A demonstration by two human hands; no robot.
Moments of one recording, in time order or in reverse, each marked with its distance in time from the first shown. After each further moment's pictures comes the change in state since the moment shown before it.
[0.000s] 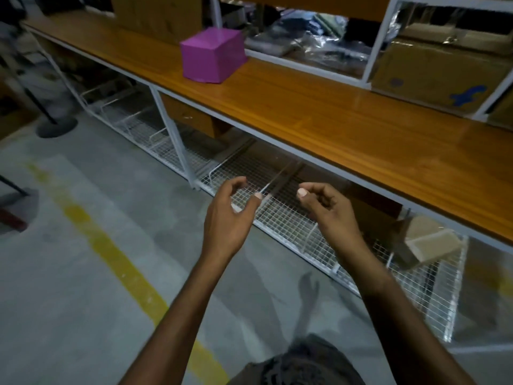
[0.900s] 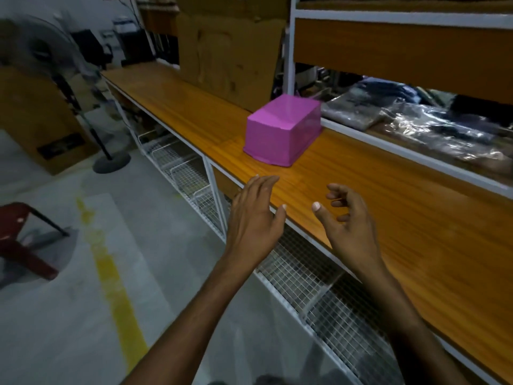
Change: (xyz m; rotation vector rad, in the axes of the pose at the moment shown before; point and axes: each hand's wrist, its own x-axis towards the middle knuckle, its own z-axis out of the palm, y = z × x) left_hand 0.470 -0.077 -0.069 0.549 0.165 0.372; right_hand 0.461 -0.024 0.206 -0.325 0.085 -0.400
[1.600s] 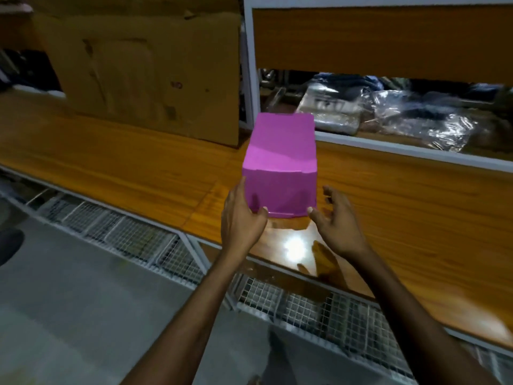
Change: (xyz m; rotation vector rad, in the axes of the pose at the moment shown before) left_hand 0.303 -0.276 0.109 -0.374 -0.336 -0.129; right_hand 0.240 0.079 0.244 -0.278 0.151 0.338
